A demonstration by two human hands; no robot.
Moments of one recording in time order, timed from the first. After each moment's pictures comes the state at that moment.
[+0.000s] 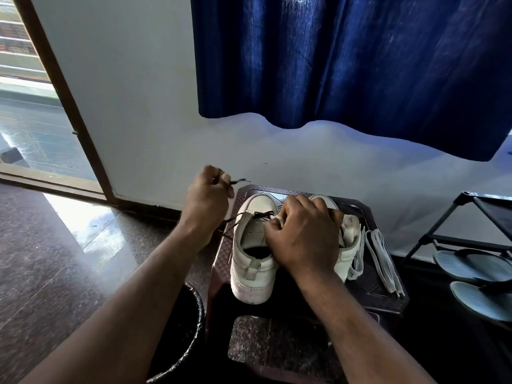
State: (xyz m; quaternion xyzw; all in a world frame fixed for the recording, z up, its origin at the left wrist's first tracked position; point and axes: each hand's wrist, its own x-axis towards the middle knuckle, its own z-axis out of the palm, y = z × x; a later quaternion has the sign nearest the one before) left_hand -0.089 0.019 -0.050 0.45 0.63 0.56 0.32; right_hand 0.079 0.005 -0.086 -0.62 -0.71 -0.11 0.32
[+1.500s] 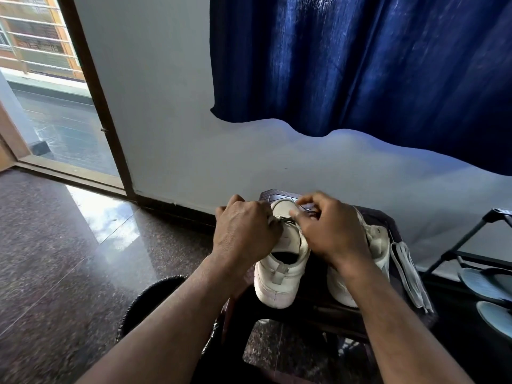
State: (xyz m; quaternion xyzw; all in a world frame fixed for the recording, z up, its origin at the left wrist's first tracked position) left_hand -0.083 -0.007 -0.074 0.66 0.69 0.29 0.01; right_hand 0.079 0.014 -0.052 -0.59 -0.71 0.15 0.35
